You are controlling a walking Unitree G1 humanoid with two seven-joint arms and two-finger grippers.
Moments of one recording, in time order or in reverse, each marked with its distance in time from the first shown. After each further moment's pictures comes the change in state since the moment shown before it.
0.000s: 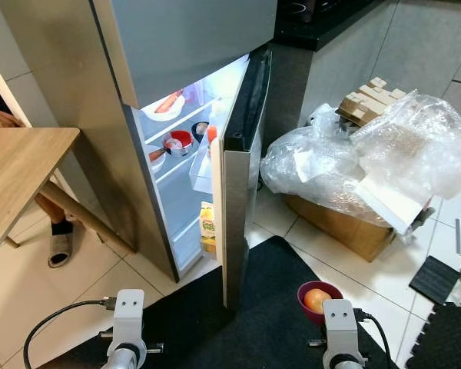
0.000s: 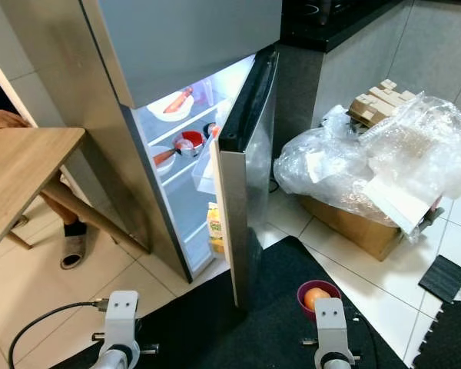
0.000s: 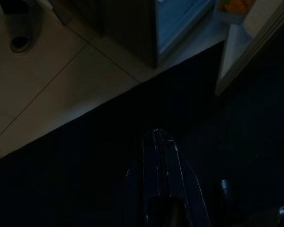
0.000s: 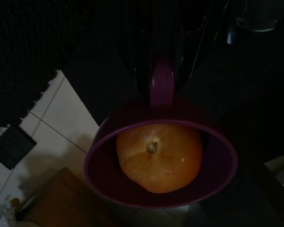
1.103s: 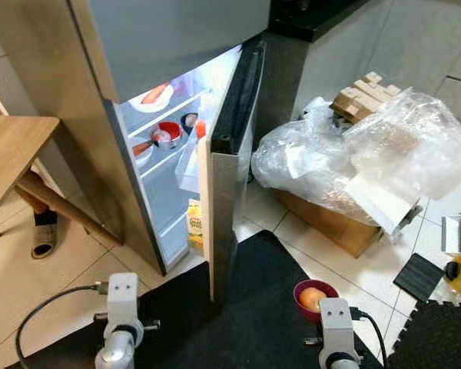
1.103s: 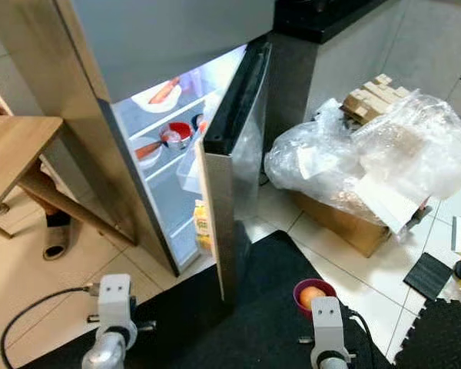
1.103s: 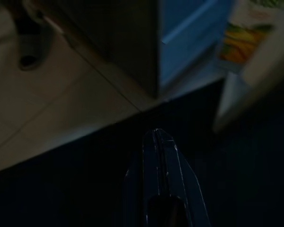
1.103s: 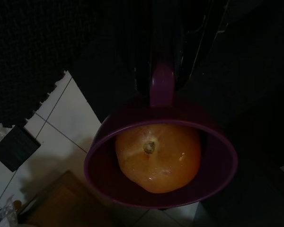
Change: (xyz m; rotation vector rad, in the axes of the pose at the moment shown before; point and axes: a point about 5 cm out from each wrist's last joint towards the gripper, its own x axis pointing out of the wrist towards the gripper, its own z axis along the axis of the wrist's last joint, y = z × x) left arm 0.009 0.016 0.038 -0.042 -0.164 0.077; right arm 0.000 0.005 0.001 0.010 -0.004 0.013
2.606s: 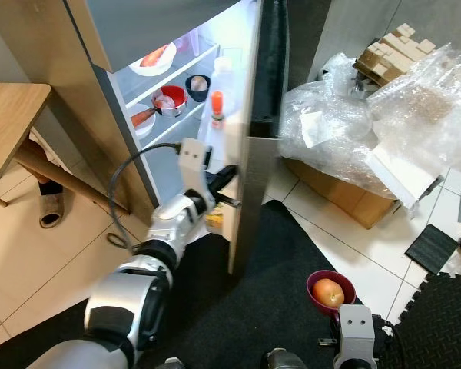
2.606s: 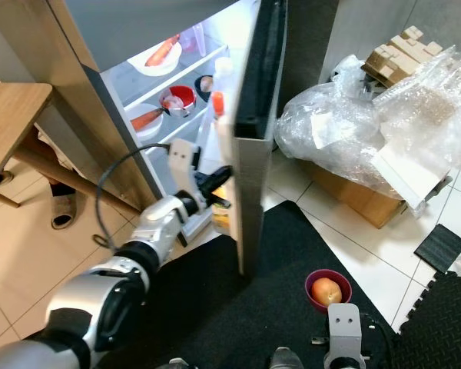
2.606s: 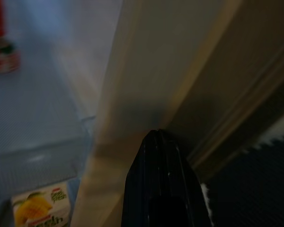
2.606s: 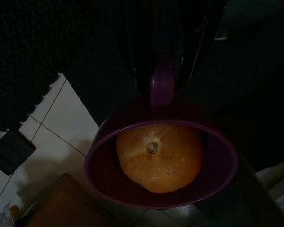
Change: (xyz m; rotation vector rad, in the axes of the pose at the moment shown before) left arm 0.012 -0.166 0.223 0.011 -0.472 -1.026; right arm -0.017 -0.022 -0.003 0.039 -0.165 -0.036
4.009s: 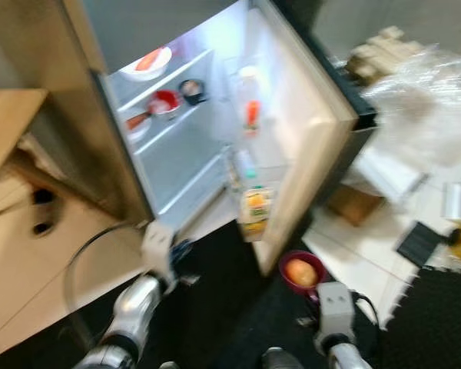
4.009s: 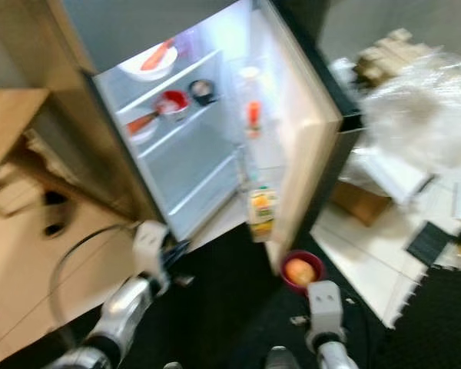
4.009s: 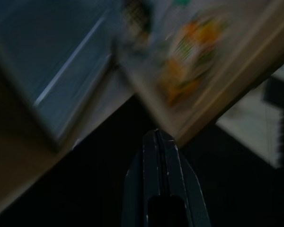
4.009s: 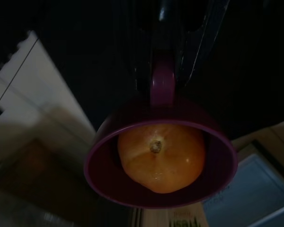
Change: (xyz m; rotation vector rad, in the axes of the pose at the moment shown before) left arm -0.175 0.023 -0.135 0.044 0.298 0.586; right arm 0.034 0.032 0.045 -0.001 -0.103 0.210
